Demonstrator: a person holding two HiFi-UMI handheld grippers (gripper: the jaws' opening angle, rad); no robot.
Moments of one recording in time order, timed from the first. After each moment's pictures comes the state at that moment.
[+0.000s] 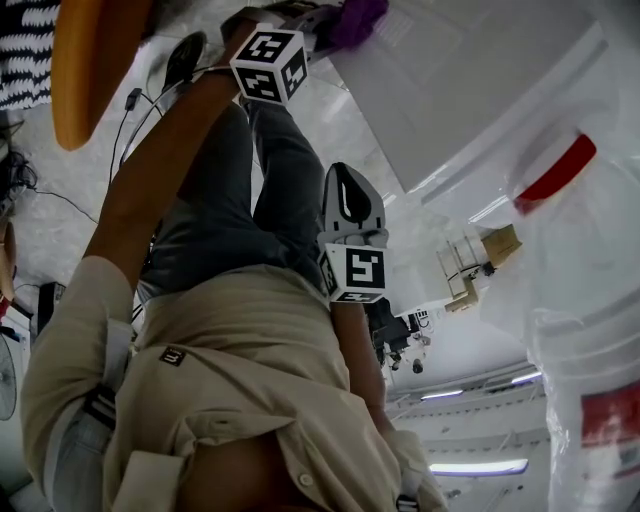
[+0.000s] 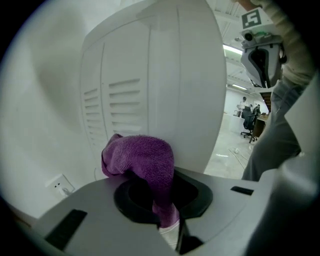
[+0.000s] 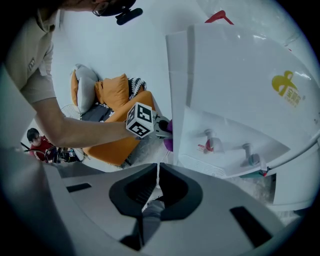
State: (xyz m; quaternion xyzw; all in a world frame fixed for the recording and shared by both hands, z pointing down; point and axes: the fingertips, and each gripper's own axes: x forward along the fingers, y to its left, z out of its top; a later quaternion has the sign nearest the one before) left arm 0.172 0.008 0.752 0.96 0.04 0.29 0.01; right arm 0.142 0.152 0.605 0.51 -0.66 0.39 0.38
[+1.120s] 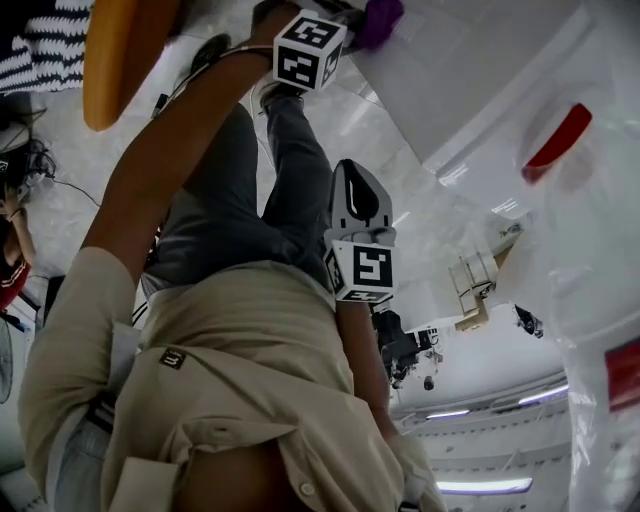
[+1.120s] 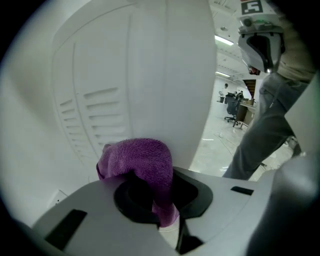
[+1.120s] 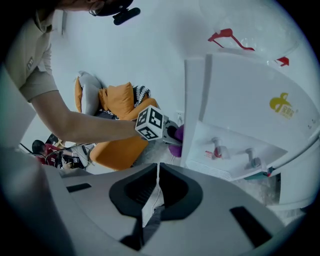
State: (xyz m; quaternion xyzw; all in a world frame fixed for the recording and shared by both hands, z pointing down) left arm 0.166 0.015 0.745 0.93 0.13 0.35 -0.04; right arm 0.113 0.147 0.584 0.52 -0.68 0.39 0.35
